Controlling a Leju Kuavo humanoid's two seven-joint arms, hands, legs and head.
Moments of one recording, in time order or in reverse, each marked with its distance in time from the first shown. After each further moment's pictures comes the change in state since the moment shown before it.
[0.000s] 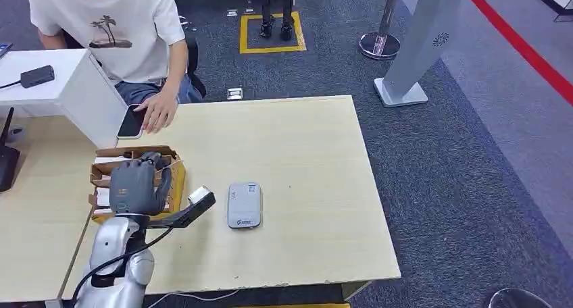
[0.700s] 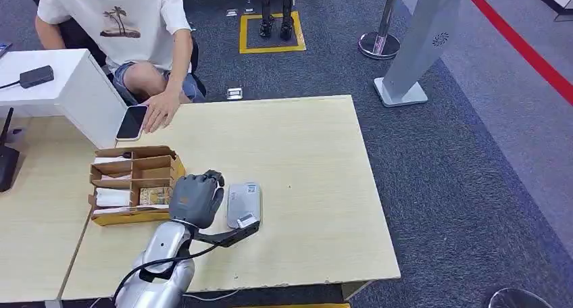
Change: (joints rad) left arm -0.043 -0.027 -0.196 0.274 -0.026 0.070 -0.011; right arm -0.009 -0.008 0.027 0.010 0.018 0.017 -0.008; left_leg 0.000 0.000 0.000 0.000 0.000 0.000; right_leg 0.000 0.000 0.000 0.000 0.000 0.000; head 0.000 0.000
